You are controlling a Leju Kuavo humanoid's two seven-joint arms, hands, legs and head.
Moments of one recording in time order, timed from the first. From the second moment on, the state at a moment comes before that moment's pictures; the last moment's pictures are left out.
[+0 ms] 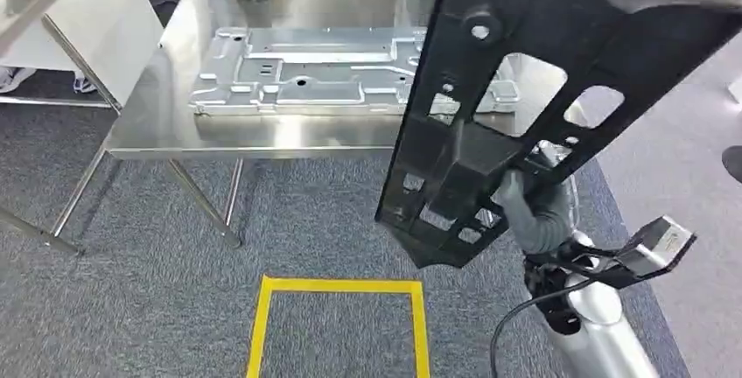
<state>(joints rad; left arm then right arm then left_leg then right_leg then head) -0.03 0.07 0.00 -0.18 0.46 0.09 -0.30 -0.27 -0.29 0.30 -1.86 -0.25 0.14 -0.52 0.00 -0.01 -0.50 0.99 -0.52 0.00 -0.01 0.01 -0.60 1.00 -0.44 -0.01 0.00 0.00</state>
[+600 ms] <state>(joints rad) -0.02 0.07 0.00 -0.18 0.47 0.09 -0.32 -0.31 -0.32 0.28 -1.86 -0.31 0.17 -0.52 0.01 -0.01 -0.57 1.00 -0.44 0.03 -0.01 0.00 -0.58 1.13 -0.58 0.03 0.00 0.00</state>
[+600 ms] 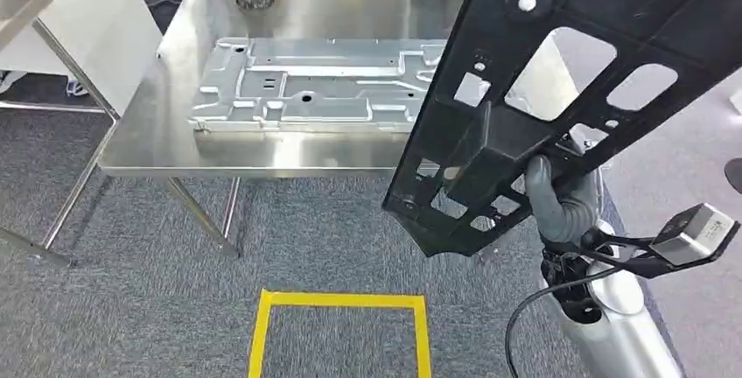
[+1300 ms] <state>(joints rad) -0.03 0.07 0.00 -0.18 0.47 0.09 -0.30 -0.30 -0.28 0.32 -1.85 -0.23 0.14 -0.51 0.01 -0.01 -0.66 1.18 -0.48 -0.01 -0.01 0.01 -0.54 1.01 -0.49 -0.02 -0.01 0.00</state>
